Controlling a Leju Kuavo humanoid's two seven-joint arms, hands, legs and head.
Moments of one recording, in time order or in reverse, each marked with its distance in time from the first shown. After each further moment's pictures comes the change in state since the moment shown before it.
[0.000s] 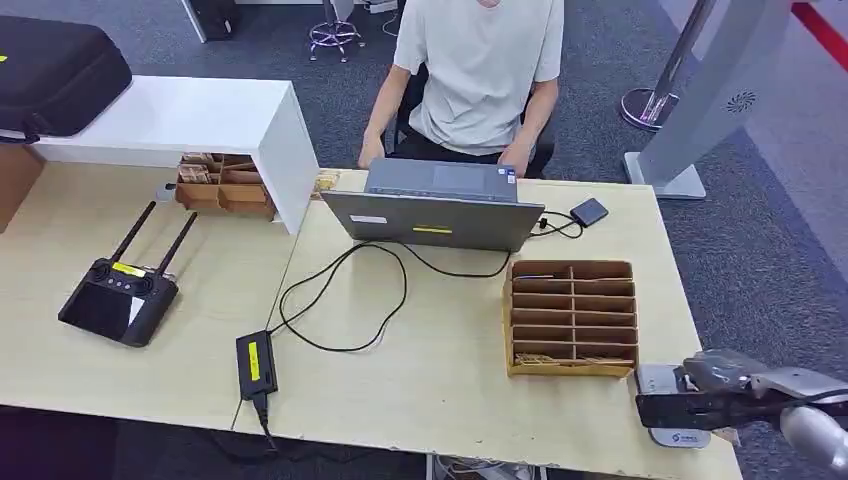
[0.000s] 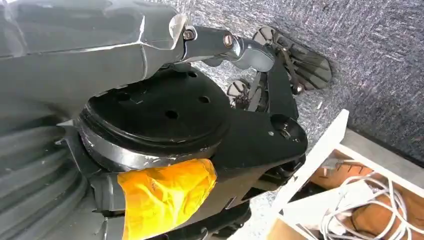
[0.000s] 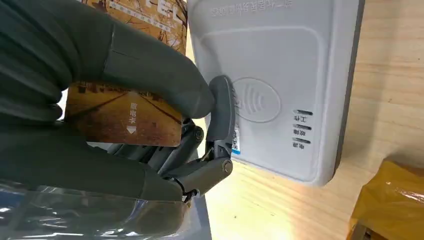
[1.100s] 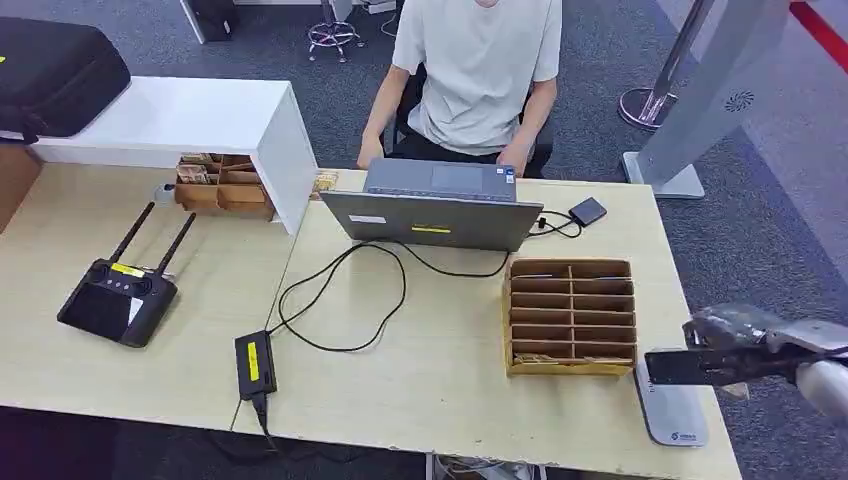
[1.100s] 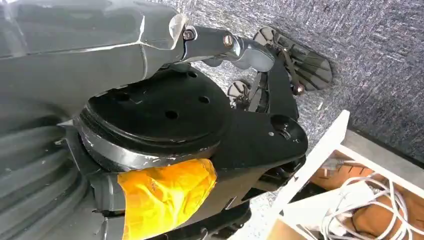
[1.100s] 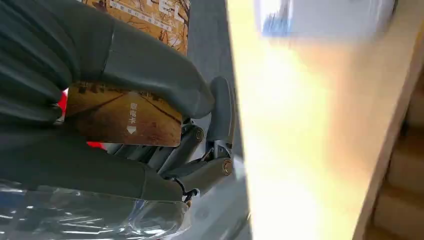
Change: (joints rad) left arm -0.001 0.000 0.002 0.000 0.000 0.002 0.002; right arm -0.193 0.009 -0.036 -0.010 0.025 0.060 -0.036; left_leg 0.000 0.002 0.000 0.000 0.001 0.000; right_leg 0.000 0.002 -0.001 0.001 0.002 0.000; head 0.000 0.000
